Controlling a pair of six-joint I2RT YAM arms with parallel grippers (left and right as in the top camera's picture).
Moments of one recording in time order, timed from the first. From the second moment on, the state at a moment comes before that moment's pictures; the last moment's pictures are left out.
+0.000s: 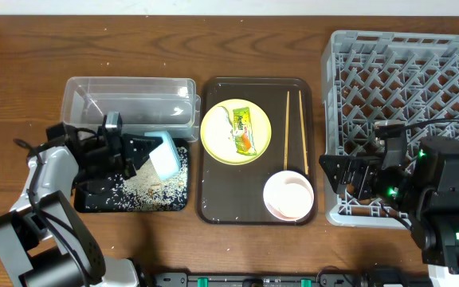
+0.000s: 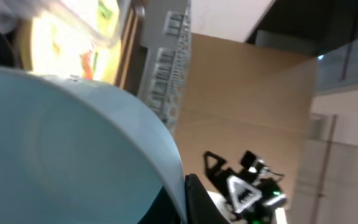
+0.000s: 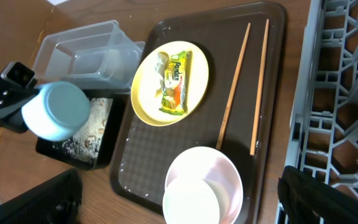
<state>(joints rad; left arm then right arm) 0.44 1.63 0.89 -0.97 1.45 -0.04 0.04 0.83 0.94 -0.88 -0.52 0.24</state>
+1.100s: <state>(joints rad) -0.69 1.46 0.90 -0.65 0.14 -0.56 0.04 0.83 0.94 -0.88 -0.45 0.24</state>
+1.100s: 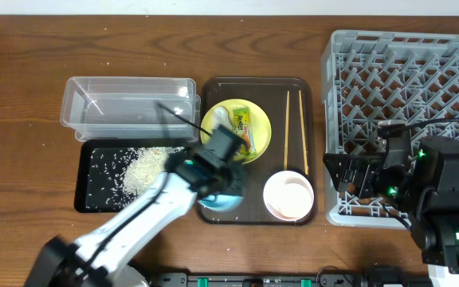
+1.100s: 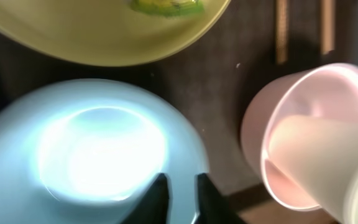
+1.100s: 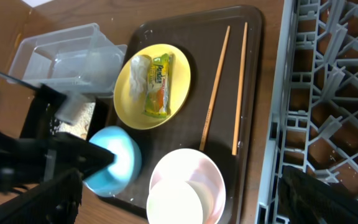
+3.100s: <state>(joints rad) -0.39 1.46 1.21 -0.59 -0.20 -0.30 0.04 0.91 0.94 -0.91 -0.42 0.24</state>
